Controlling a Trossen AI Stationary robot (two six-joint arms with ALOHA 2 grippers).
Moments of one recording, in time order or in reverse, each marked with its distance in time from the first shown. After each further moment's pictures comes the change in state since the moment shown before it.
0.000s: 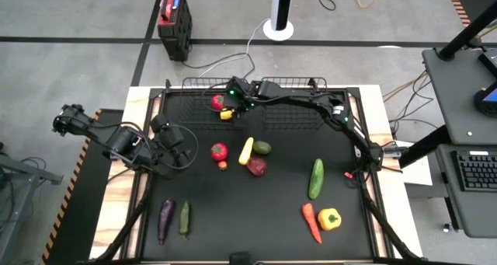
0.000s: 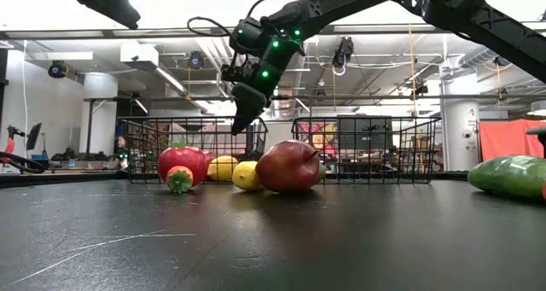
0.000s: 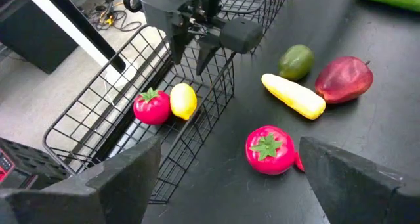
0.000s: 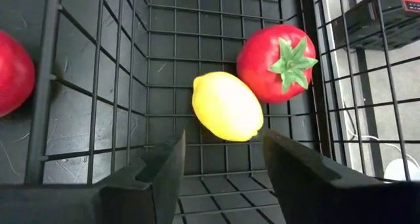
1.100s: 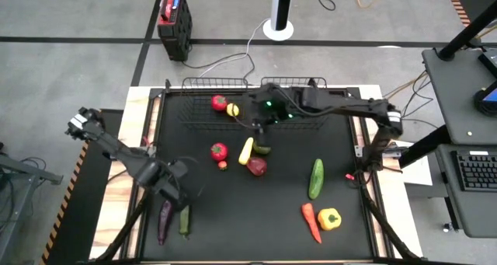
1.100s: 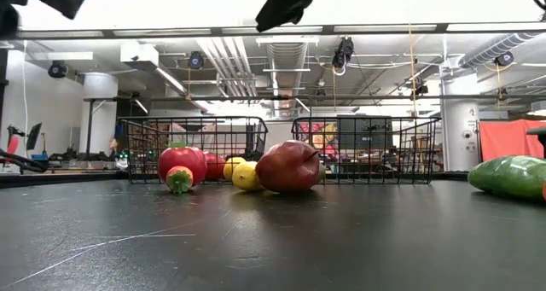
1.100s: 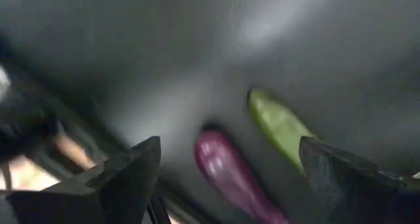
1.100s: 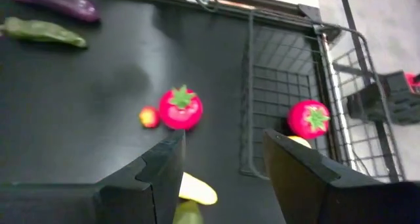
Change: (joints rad) left arm -0.181 0.331 -0.003 -0.138 0.831 -0.801; right arm 0.203 -0.563 -0.367 0.035 -0.073 0.096
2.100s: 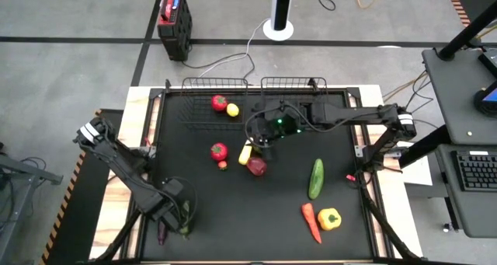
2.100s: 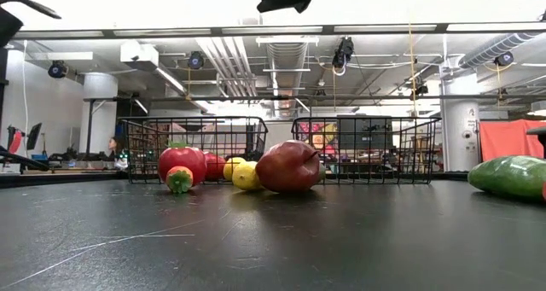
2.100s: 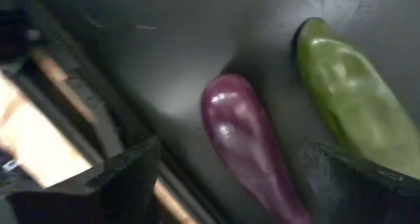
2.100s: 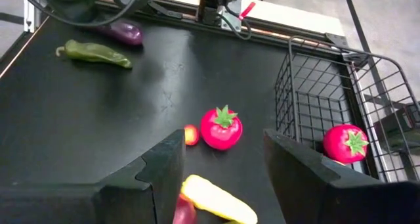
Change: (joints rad) left arm -0.197 0.200 -0.064 0.089 0.102 -0.305; right arm 0.106 -0.106 -0.185 0.169 0.002 0.060
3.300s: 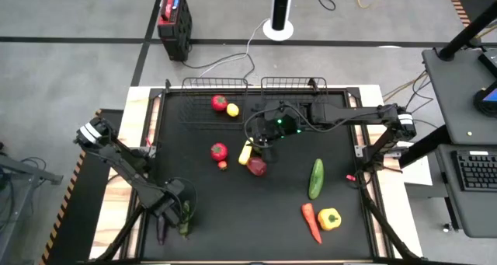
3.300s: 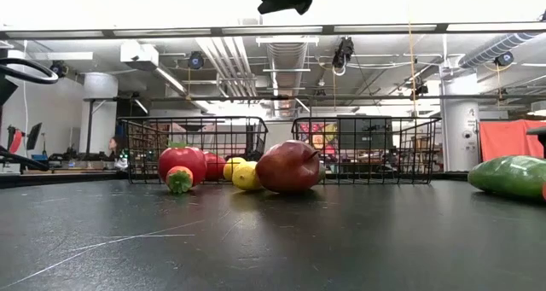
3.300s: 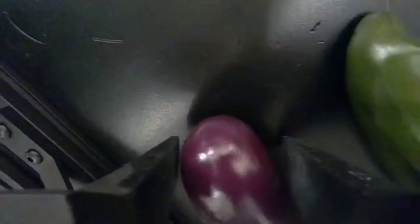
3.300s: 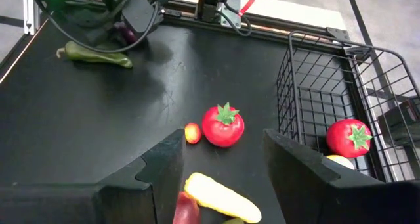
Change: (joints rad) left arm 0.001 -0.002 -0.231 0.268 0.013 0.054; right arm 0.002 0.001 0.000 -0.008 0.001 0.027
